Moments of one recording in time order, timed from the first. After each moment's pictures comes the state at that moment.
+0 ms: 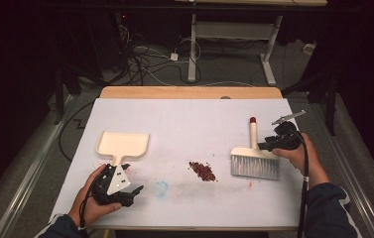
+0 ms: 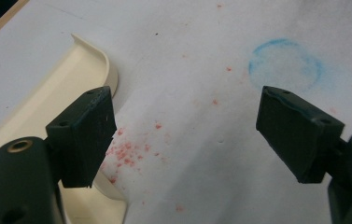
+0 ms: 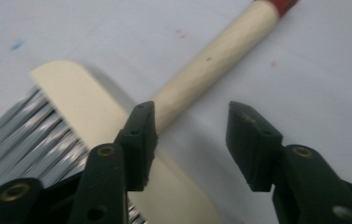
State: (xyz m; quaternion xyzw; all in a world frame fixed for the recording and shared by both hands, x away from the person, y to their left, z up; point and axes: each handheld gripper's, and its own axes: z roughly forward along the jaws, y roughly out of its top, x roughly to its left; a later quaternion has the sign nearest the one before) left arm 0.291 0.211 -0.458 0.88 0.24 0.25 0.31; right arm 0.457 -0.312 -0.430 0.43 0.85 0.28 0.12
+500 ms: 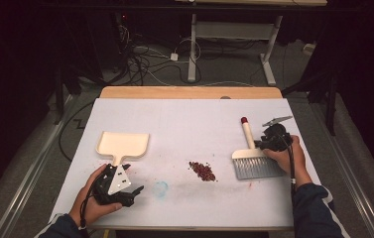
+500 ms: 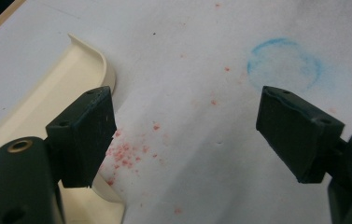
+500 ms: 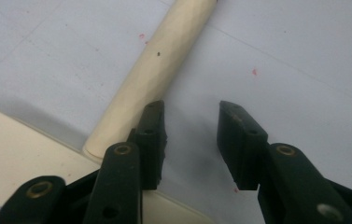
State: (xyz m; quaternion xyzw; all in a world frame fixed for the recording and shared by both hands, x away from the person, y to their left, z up) left arm 0.291 0.211 -0.458 0.88 0.24 0.25 0.31; right arm 0.464 -0.291 -0.453 0.46 0.83 0.25 0.19
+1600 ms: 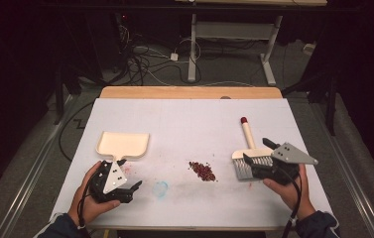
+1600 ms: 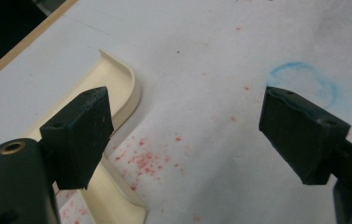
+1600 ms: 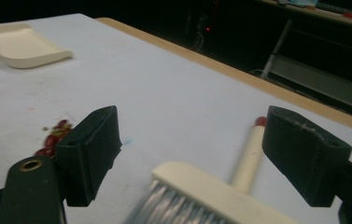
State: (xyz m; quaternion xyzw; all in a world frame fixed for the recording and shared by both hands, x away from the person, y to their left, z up) left arm 0.291 0.217 -0.449 0.86 0.26 0.29 0.34; right arm 0.327 -0.254 -0.414 0.33 0.75 0.47 0.32
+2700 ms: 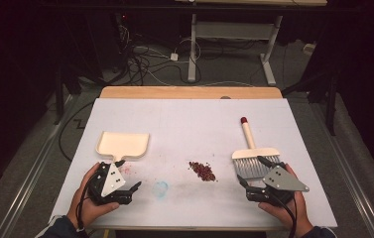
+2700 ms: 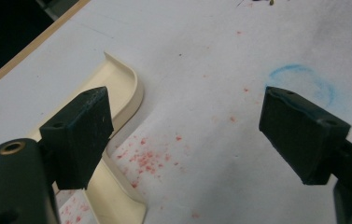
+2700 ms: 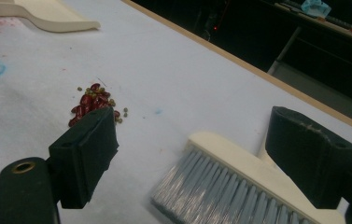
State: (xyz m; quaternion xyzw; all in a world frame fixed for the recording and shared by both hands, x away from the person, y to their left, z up) left arm 0.284 0.217 -0.451 0.85 0.26 0.29 0.34; right arm 0.287 -0.240 -0.434 0.29 0.77 0.44 0.35
